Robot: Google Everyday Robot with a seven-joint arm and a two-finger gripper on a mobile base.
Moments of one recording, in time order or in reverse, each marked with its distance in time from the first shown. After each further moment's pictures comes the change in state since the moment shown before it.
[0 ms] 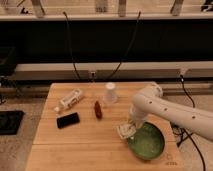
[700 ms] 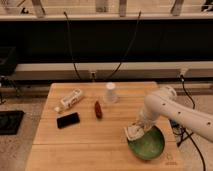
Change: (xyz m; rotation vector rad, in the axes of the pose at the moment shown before) arm 0.008 0.038 -0.005 0.014 -0.016 0.063
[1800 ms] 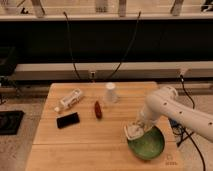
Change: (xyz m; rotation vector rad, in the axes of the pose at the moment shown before) arm -0.002 -0.003 -0.003 0.003 -0.010 0.028
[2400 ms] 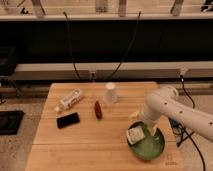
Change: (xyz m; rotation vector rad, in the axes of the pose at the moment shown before) arm -0.001 0.001 -0.001 0.001 -0.005 0.016
